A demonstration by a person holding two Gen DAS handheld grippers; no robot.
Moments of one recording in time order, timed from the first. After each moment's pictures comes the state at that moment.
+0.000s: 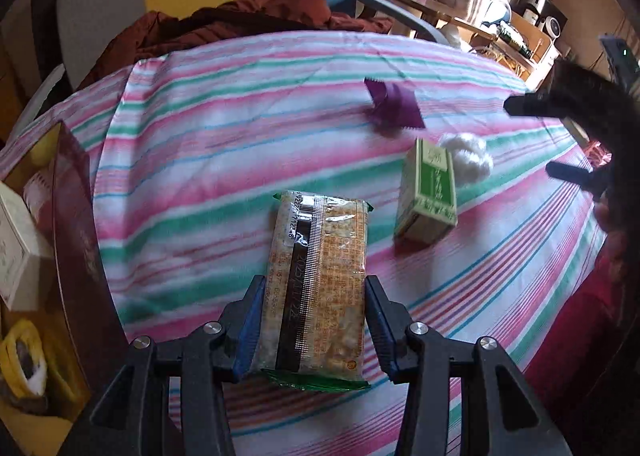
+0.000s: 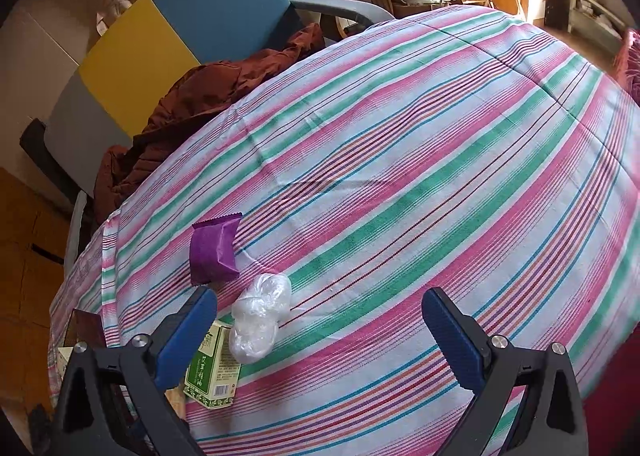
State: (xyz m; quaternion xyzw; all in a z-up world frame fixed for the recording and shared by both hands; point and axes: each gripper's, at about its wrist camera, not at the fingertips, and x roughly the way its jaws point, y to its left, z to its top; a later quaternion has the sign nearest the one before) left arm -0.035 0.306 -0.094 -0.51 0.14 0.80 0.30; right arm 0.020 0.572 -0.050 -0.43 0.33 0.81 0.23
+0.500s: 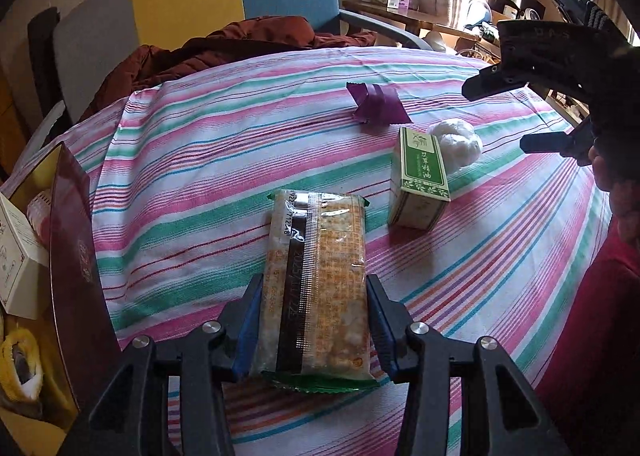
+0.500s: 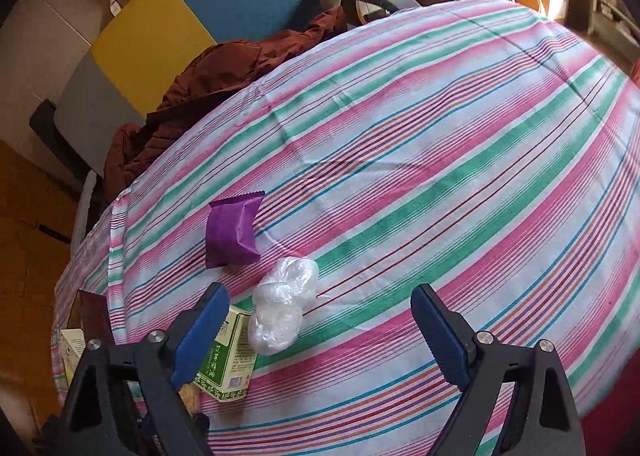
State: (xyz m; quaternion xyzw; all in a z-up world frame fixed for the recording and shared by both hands) left arm -0.020 0.312 -0.103 -0.44 0.16 0.82 0.32; right arm 0.006 0.561 -0.057 -0.45 0.33 0.81 0.19
